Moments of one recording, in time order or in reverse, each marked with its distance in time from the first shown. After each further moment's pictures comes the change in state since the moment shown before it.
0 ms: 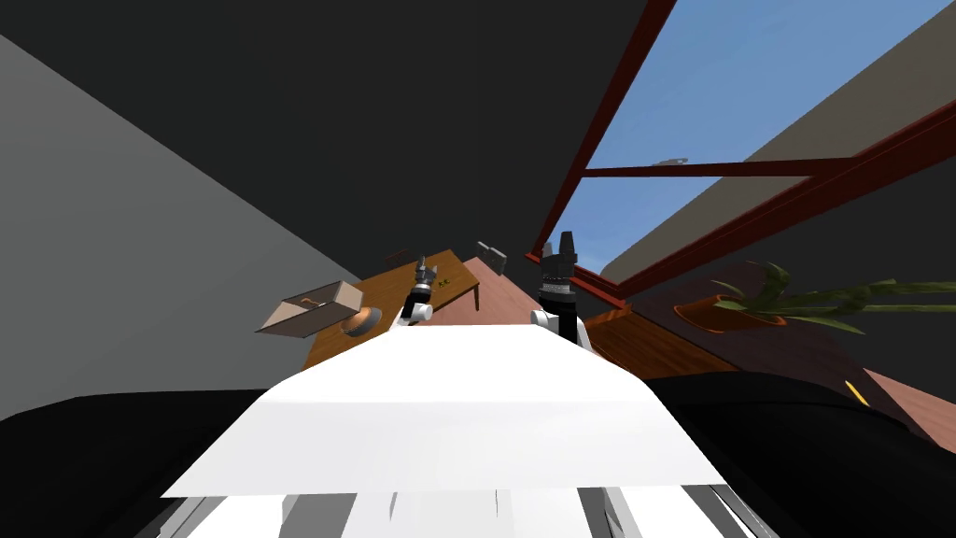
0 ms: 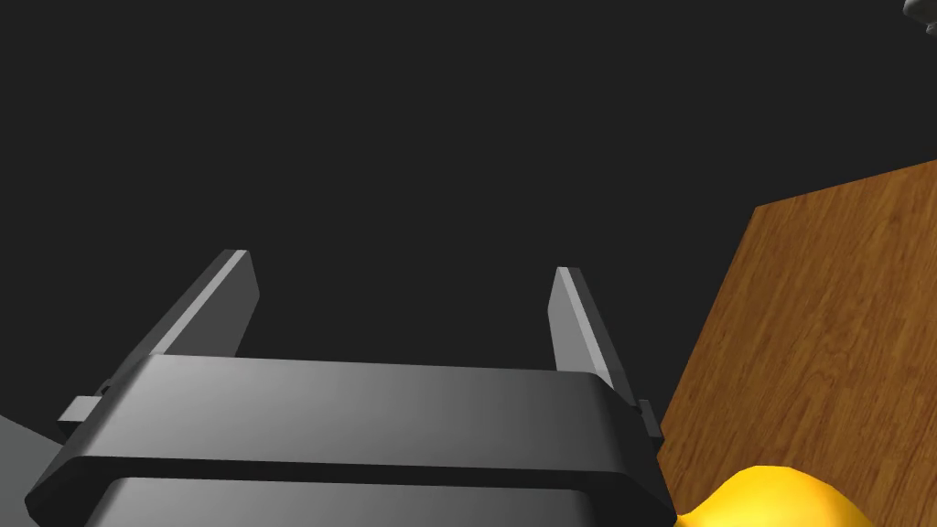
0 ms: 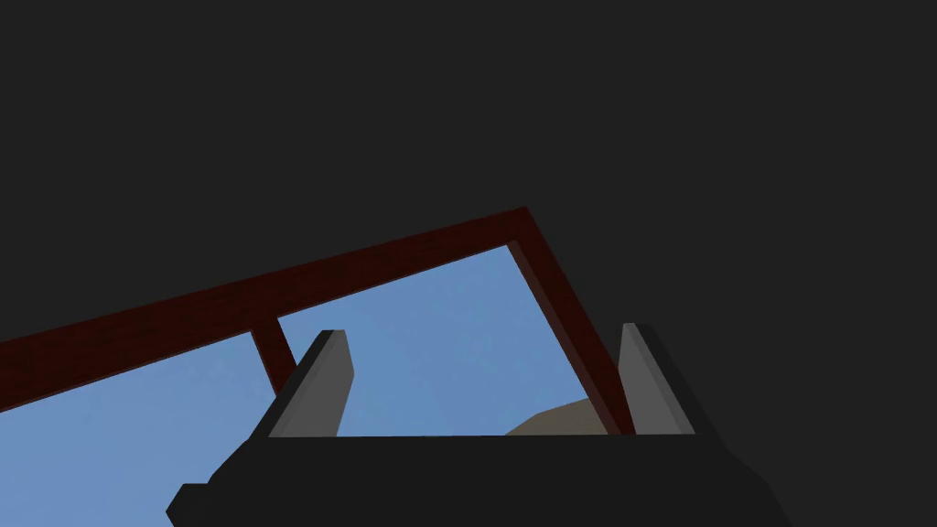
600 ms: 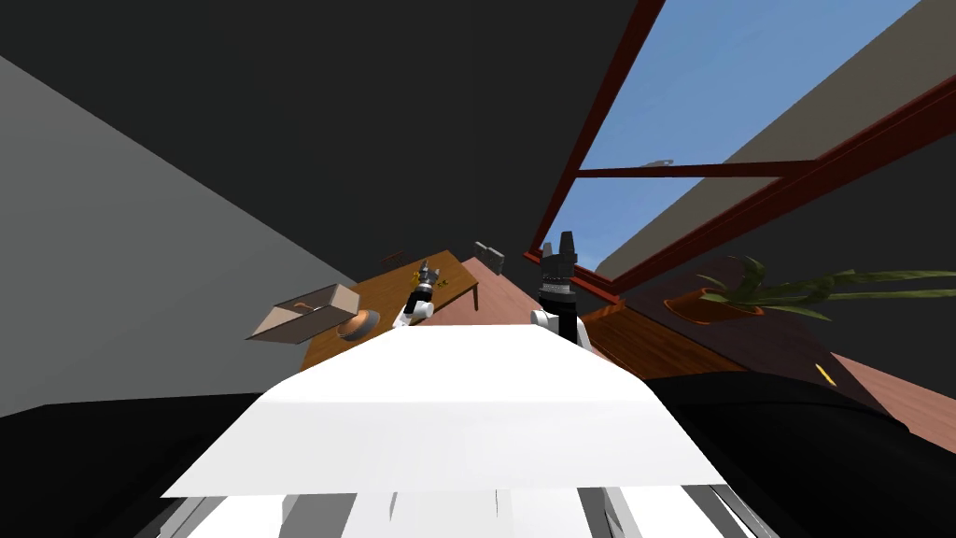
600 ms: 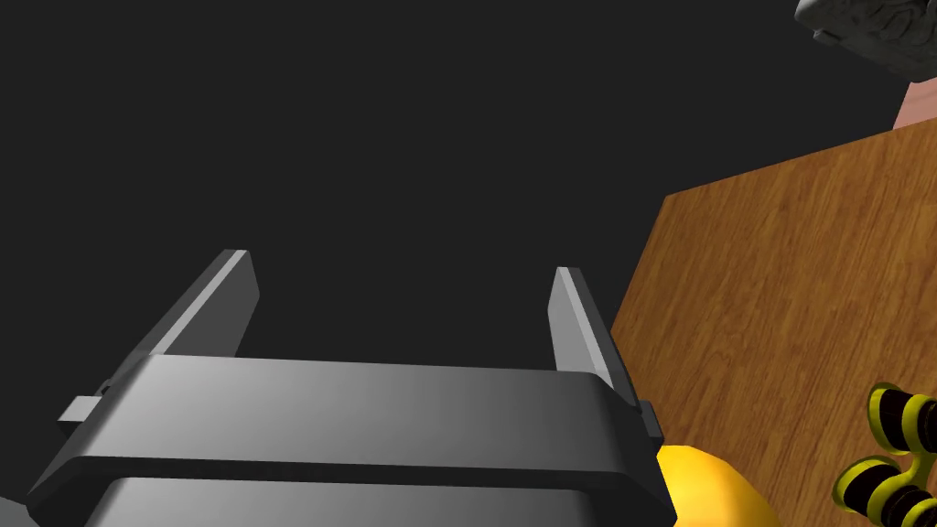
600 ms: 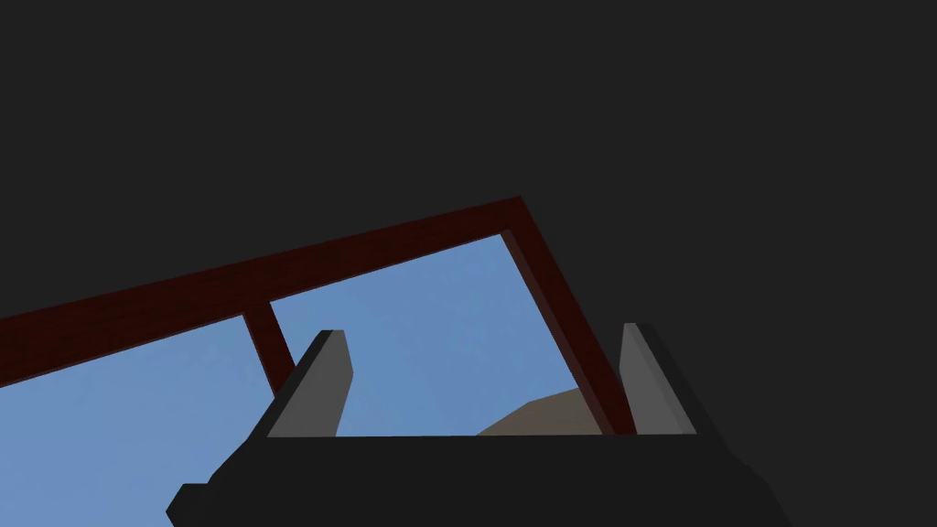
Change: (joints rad) left arm -0.068 0.013 0.009 0.126 0.042 0.060 0.046; right arm 0.000 0.000 0.000 0.000 0.000 0.000 0.000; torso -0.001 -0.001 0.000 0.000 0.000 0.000
